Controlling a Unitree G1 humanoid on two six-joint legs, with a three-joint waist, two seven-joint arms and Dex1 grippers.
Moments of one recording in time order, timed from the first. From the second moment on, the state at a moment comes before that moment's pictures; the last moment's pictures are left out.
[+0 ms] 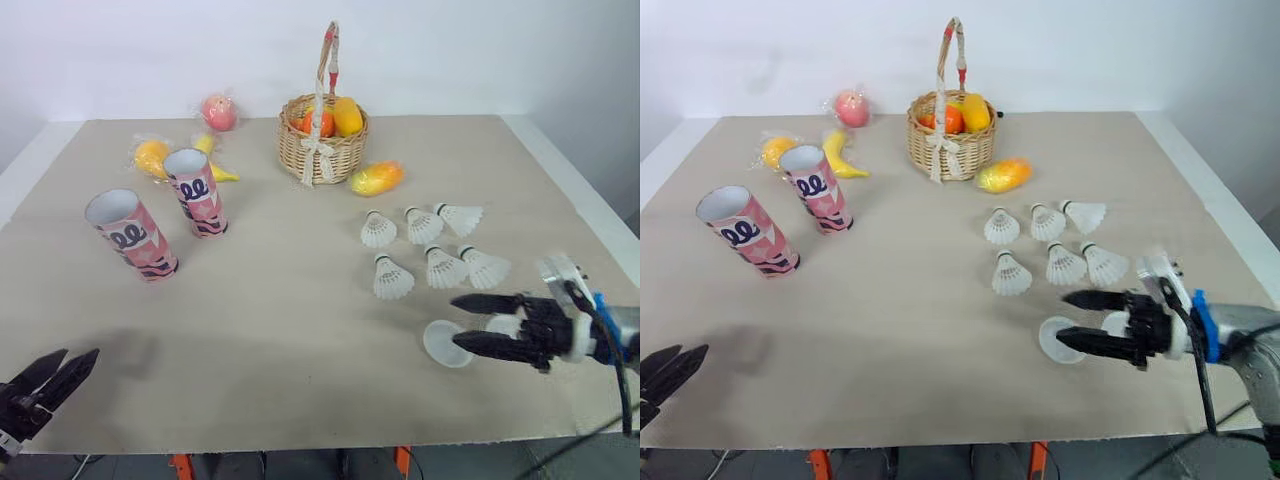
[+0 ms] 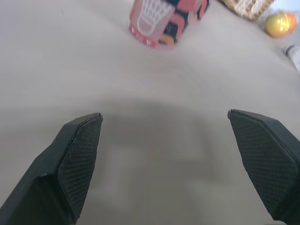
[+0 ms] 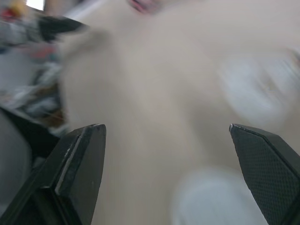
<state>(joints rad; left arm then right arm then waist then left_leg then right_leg) 0.50 0.52 0.83 -0.21 -0.90 0.52 -0.85 -0.14 -0.95 -0.30 -0.25 0.82 0.76 1.33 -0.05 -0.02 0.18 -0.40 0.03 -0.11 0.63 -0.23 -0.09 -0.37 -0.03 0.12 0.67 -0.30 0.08</state>
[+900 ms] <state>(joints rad) 0.14 0.50 0.54 -0.10 -0.59 0.26 -0.69 -0.48 -0.50 0.12 -0.28 0.54 0.58 0.91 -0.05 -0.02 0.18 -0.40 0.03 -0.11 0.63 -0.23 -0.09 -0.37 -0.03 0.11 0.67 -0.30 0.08</state>
